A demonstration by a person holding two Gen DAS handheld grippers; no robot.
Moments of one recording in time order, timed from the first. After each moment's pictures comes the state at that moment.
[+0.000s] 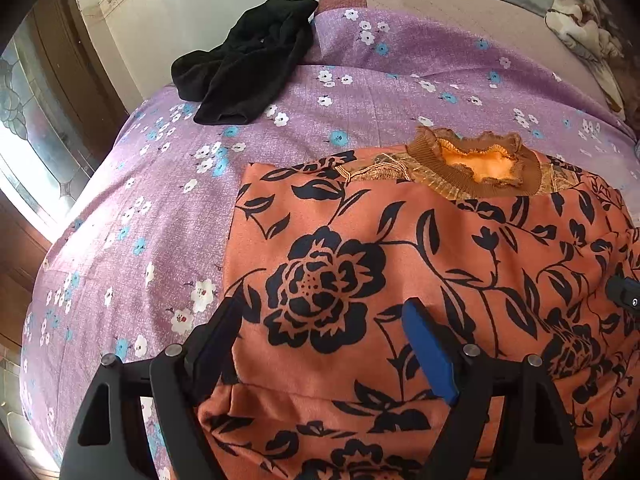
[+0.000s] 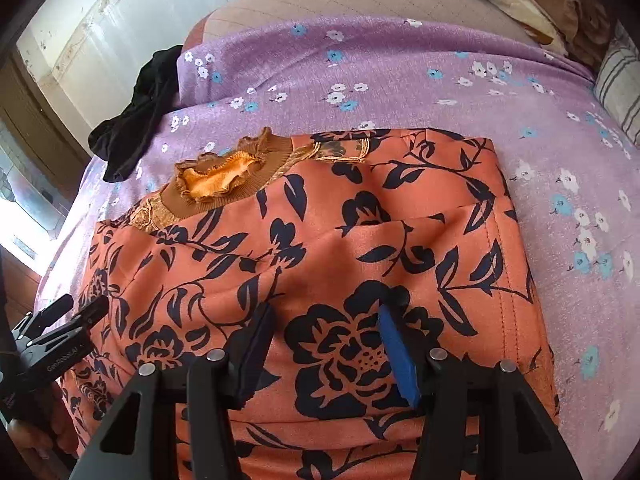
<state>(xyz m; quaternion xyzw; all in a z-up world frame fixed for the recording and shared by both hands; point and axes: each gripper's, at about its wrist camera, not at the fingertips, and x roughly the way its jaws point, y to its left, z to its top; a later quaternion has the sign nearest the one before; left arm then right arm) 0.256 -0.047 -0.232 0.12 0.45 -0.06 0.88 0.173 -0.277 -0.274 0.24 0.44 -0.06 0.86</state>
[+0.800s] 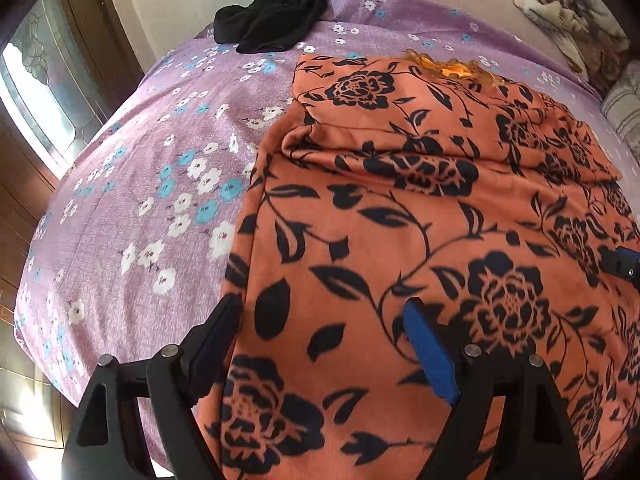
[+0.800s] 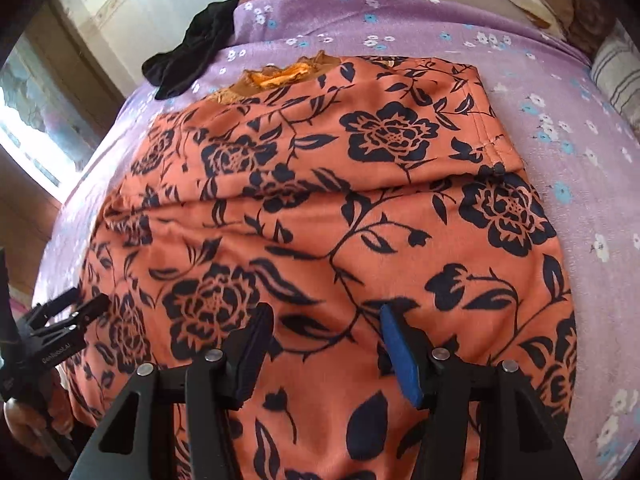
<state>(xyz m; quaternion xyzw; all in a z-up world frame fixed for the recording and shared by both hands) 0.090 0.046 -0.256 0.11 0.48 -0.09 0.86 0.040 -0.211 -0.277 0.19 0.48 -0.01 0.85</state>
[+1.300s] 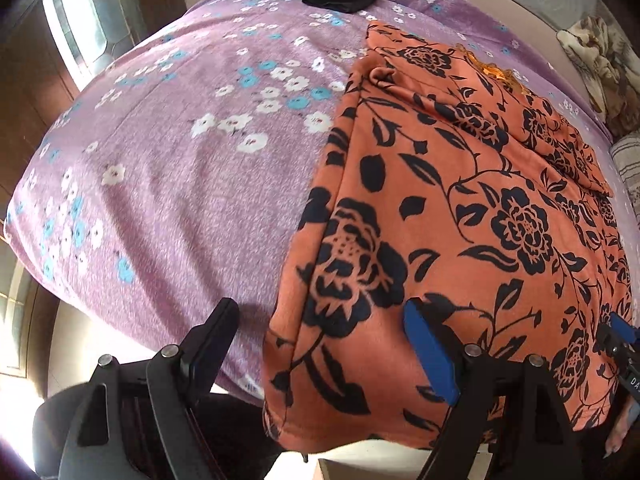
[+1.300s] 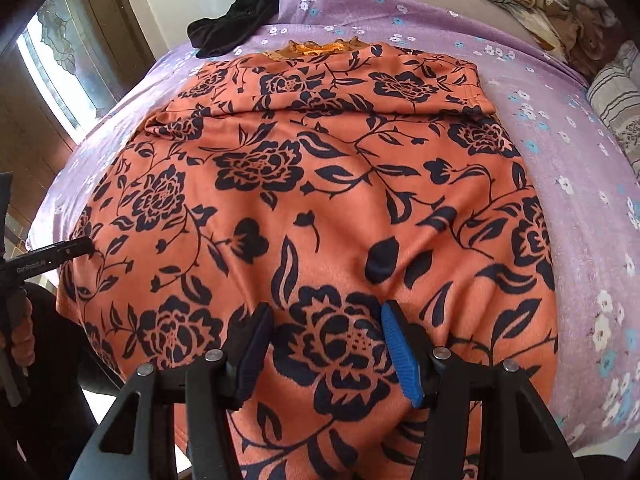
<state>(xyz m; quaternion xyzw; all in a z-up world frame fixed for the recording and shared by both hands) 0.042 0.124 -0.262 0.00 0.55 -0.05 0.83 -0.057 -0.176 -0.280 0.13 0.48 0.01 0.87</state>
